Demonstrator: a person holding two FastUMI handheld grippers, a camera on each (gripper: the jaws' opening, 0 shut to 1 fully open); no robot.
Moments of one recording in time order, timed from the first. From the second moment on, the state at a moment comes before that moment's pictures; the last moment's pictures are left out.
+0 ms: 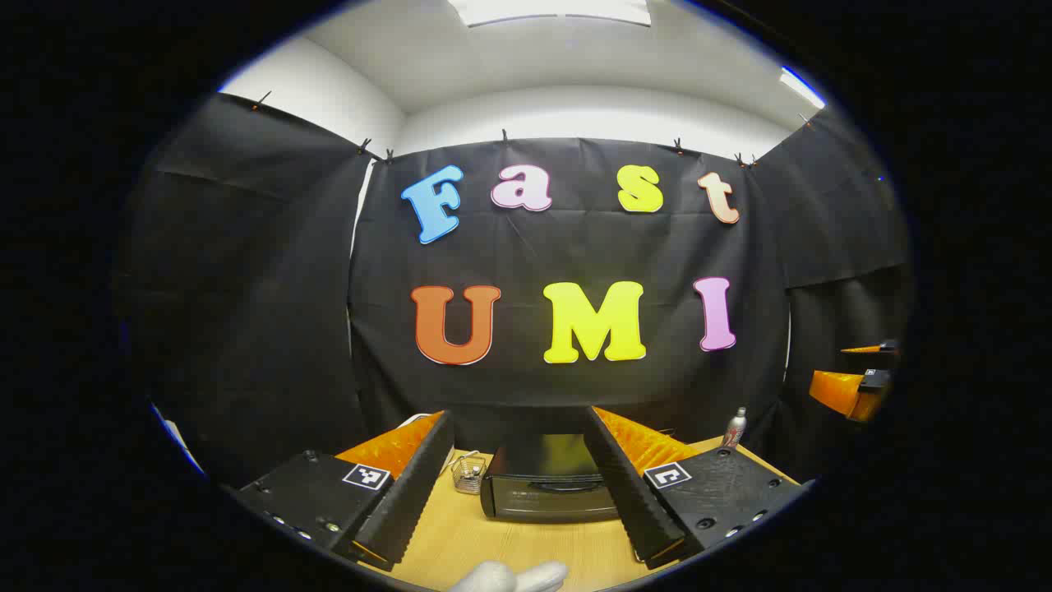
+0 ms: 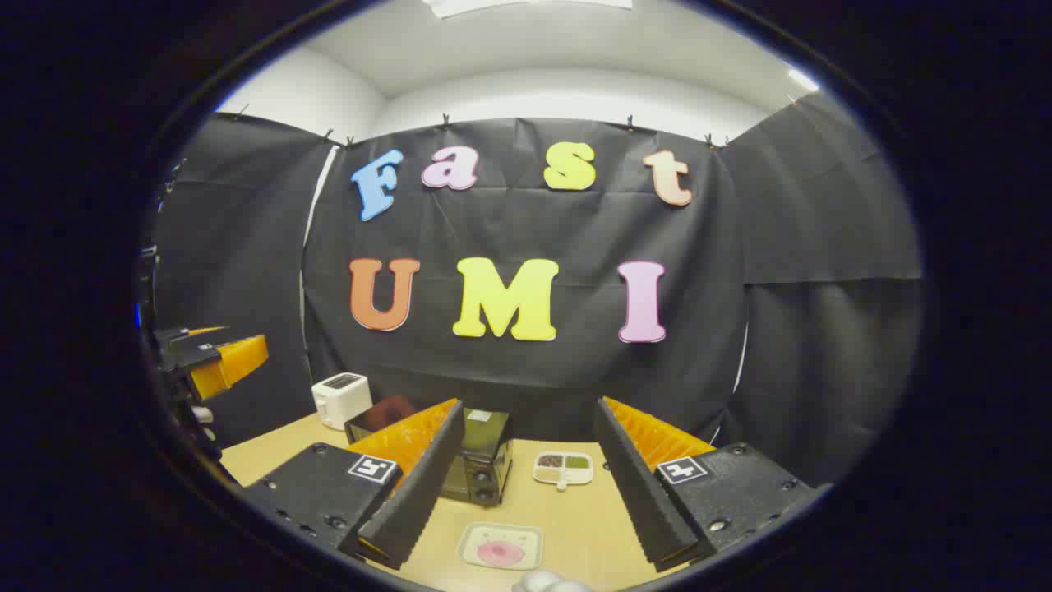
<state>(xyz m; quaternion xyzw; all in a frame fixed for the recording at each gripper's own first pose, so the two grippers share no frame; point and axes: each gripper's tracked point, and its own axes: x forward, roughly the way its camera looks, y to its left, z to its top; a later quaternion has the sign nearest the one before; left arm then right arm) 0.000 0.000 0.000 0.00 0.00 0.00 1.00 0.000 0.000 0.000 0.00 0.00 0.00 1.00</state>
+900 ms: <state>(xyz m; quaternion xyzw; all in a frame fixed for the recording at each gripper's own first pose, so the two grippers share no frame) 0.014 -0.016 -0.012 0.00 0.01 -0.04 1.00 -0.006 -0.006 0.004 -0.01 -0.01 -0.02 1.00</state>
